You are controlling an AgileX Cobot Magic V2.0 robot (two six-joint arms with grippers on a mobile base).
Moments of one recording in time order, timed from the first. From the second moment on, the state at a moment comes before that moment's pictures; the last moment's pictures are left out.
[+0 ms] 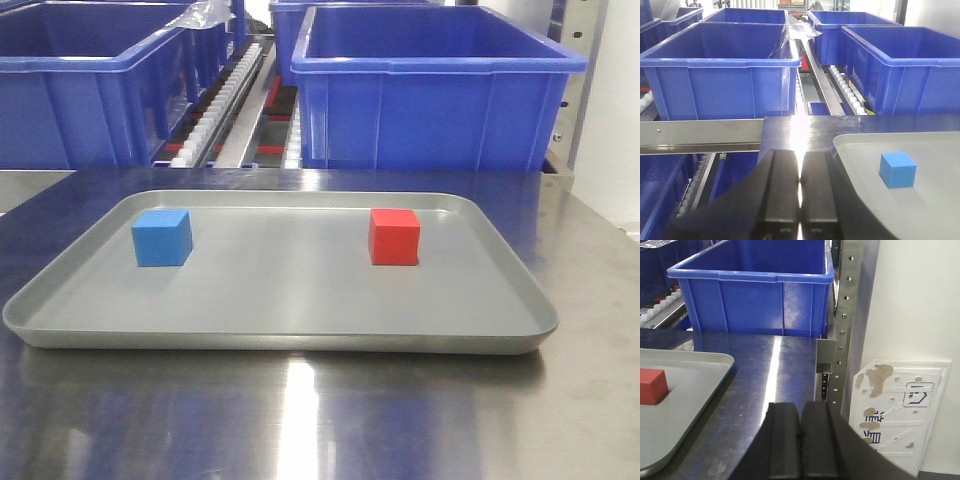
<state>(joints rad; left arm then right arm) -0.16 0.00 0.01 0.30 0.04 -0.34 0.07 -0.01 0.03 -0.07 0.08 0.13</state>
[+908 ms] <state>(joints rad) -0.16 0.00 0.01 0.30 0.04 -0.34 0.07 -0.01 0.03 -0.07 0.05 0.13</state>
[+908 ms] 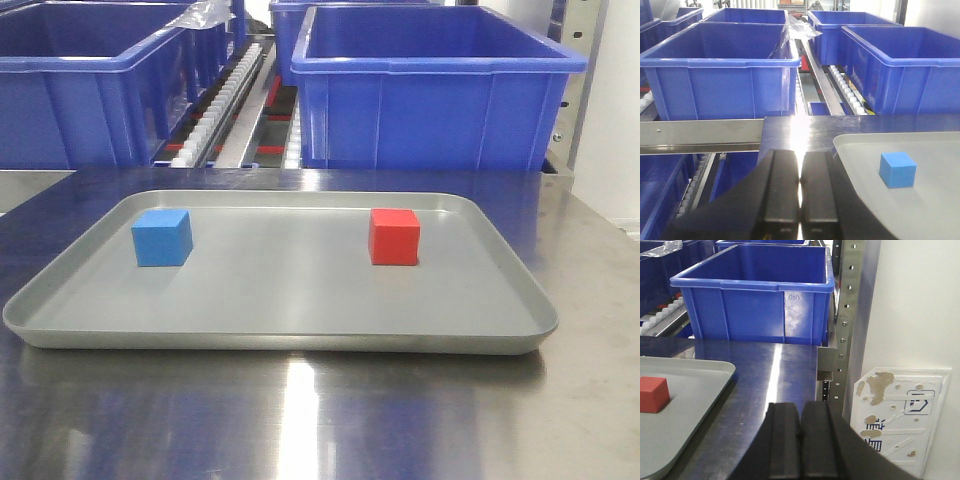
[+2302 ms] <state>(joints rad) -0.16 0.00 0.01 0.30 0.04 -0.34 0.08 0.96 -0.68 -0.07 0.41 0.13</state>
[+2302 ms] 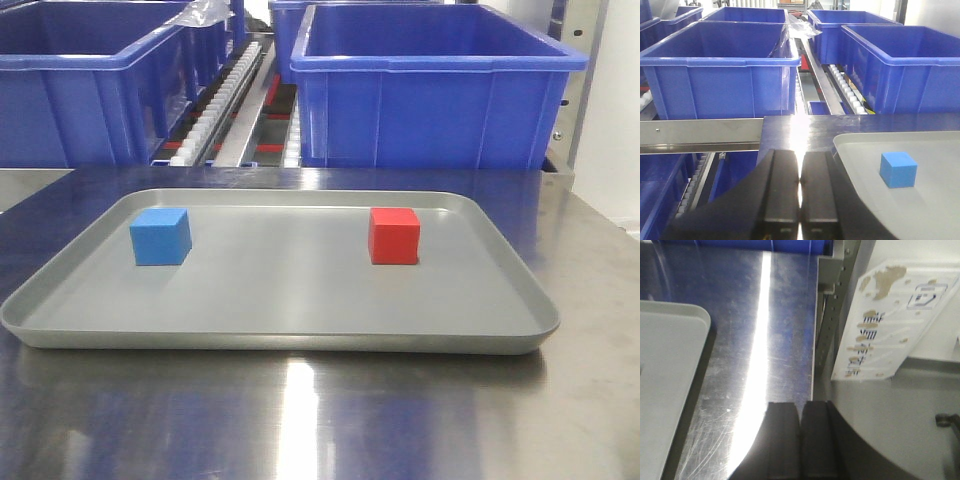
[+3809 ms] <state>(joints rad) -0.16 0.00 0.01 0.30 0.04 -0.34 0.32 1.20 -0.96 0.03 0.71 0.13</state>
